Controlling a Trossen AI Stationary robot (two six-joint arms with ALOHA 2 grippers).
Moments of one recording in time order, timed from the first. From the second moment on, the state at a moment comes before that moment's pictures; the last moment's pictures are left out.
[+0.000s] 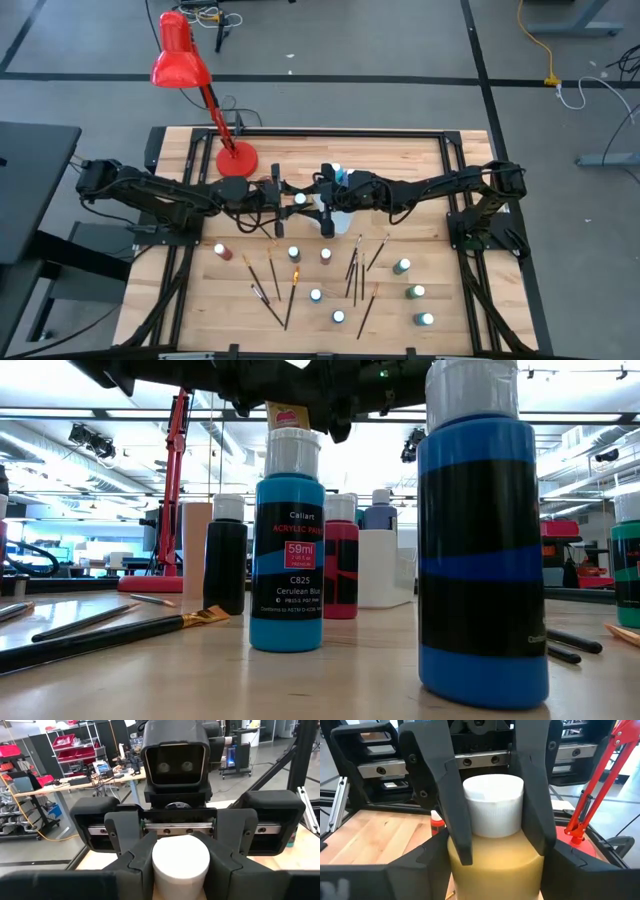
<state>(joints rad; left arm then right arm) -0.06 1.22 0.66 0.55 -0.20 0.15 -0.01 1.71 1.07 0.50 -0.01 -0.09</state>
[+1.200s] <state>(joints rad) -0.07 1.22 0.66 0.60 -0.37 0.19 0.05 1.57 0.94 0.45 0.51 -0.01</state>
